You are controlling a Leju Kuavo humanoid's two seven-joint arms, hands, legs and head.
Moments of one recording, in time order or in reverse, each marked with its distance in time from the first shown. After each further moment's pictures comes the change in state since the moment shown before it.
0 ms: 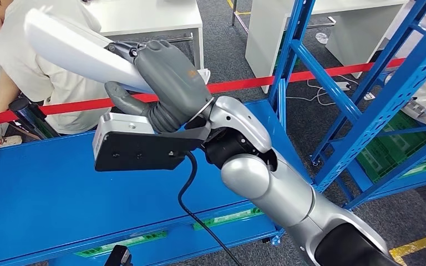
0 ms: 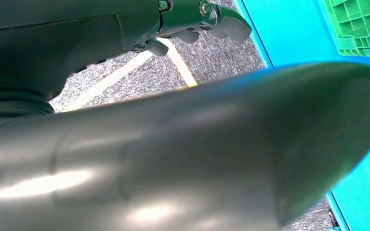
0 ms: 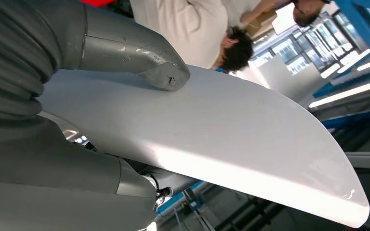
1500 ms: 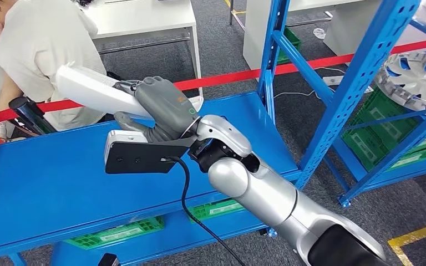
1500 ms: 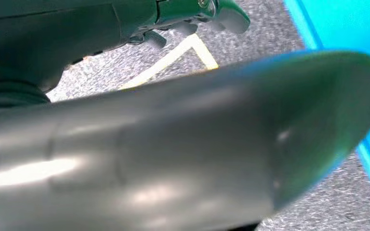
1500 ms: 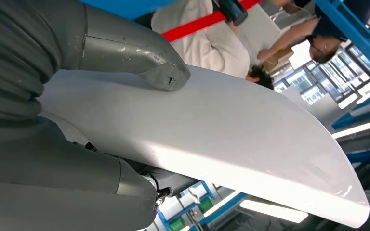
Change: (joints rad) left arm 0.034 0.091 0.000 0.000 0.000 -0.049 0.014; right arm 0.046 0.000 0.058 0.201 -0.031 -0.015 -0.086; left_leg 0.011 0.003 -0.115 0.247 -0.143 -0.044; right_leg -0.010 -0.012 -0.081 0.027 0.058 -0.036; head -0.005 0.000
